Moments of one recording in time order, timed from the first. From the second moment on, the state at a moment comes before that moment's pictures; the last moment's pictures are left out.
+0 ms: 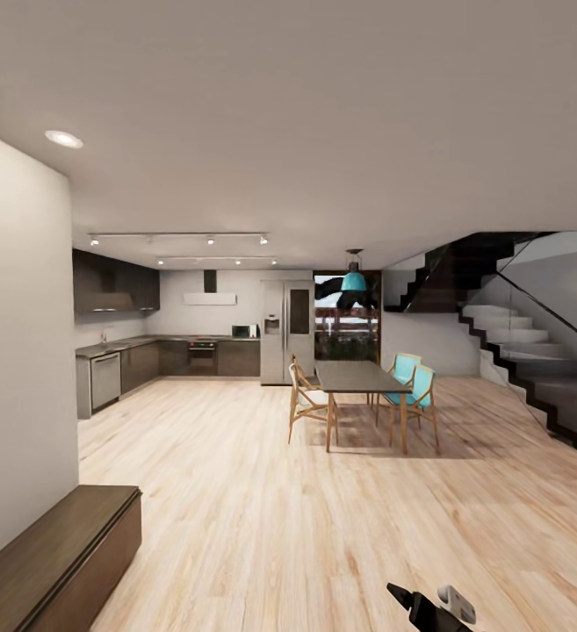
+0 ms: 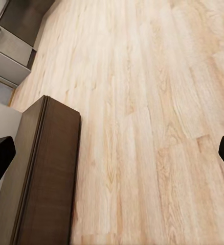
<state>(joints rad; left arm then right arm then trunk) 0.05 0.01 -0.30 -0.85 0.33 0.00 0.14 -0.37 -0.14 -0.21 -0.26 -0.45 0.17 0.56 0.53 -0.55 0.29</state>
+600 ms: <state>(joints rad) 0.05 0.01 -0.30 -0.85 0.33 0.00 0.14 -0.37 -0.15 -0.21 -0.26 -0.46 0.18 0.57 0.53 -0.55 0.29</state>
